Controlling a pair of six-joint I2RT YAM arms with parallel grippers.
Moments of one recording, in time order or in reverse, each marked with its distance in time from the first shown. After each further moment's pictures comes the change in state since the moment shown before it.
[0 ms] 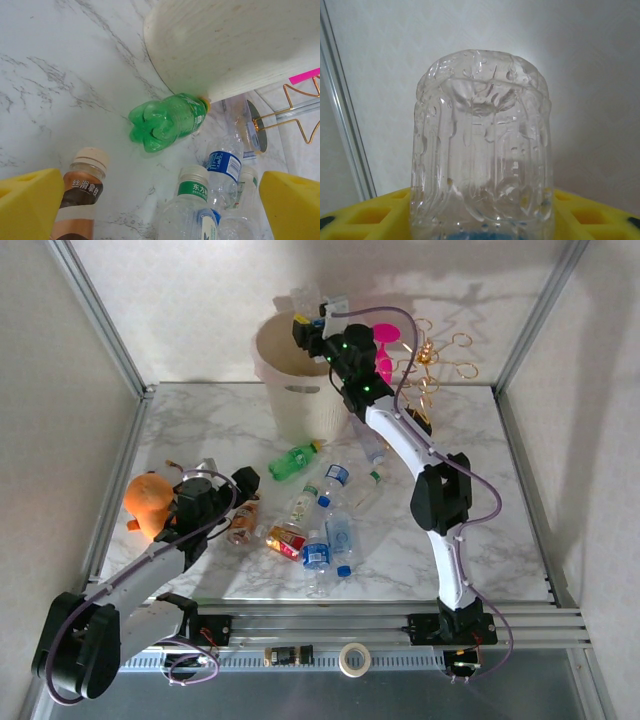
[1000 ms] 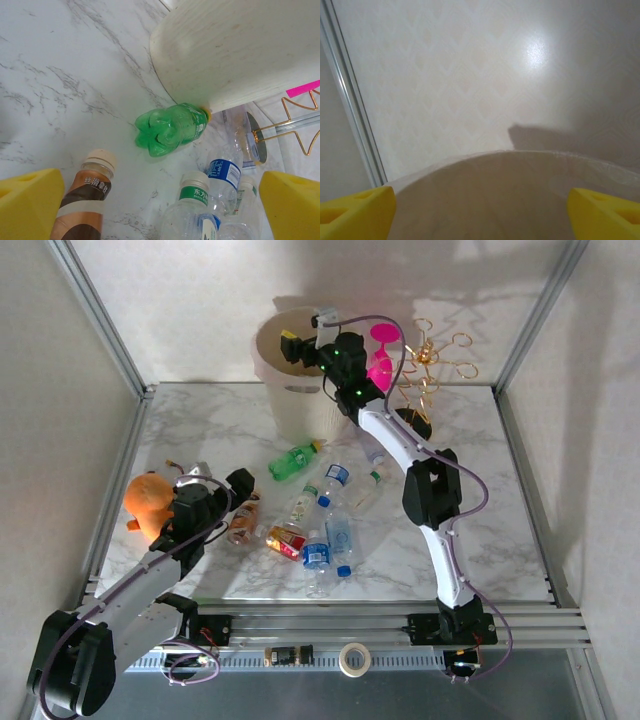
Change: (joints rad) left arm -0.008 -0.095 -0.033 -0.036 -0.065 -0.020; right arm 0.001 0.067 0.004 0.000 -0.060 0.016
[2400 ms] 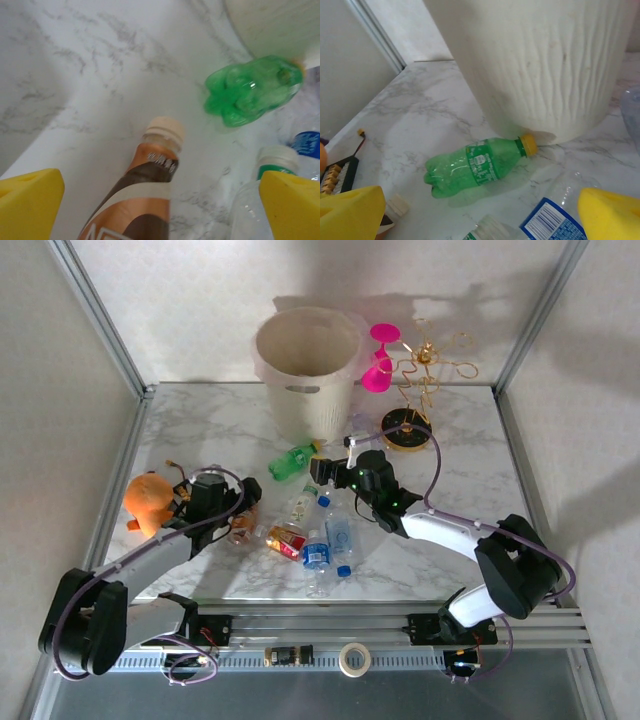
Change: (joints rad) left arm -0.014 0.226 0.112 -0.214 -0.040 0.109; right arm 0.195 -0.809 -1.386 0.149 0.243 0.299
